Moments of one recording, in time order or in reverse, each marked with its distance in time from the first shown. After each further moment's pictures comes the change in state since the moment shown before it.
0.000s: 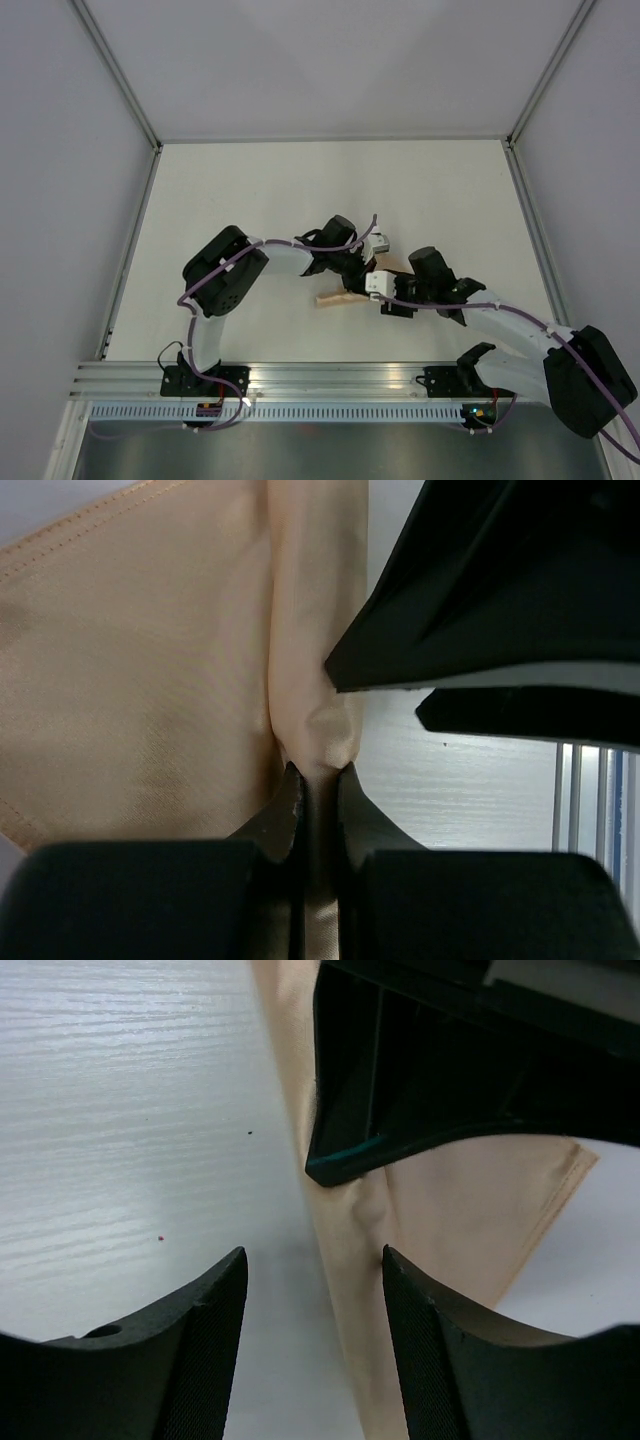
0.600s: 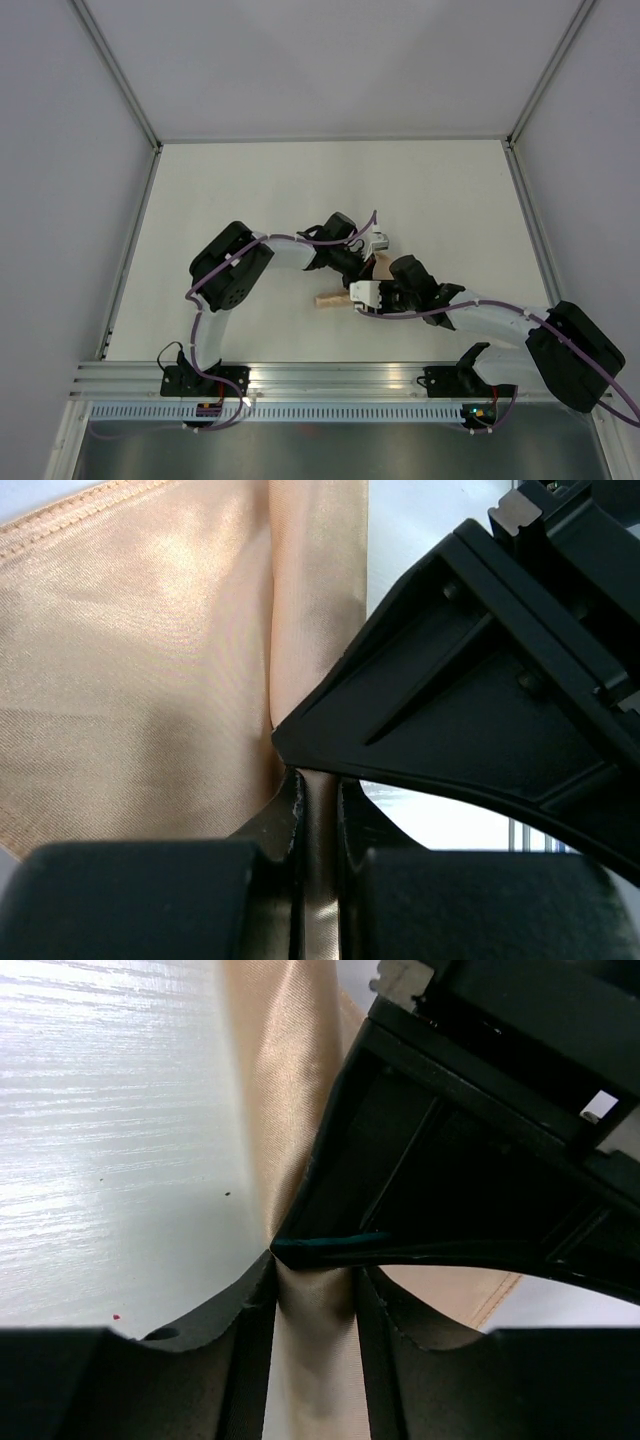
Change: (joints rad) left arm 0.028 0.067 0.074 -0.078 0.147 -0.018; right arm 0.188 0.132 -0.051 0.258 0.224 -0.006
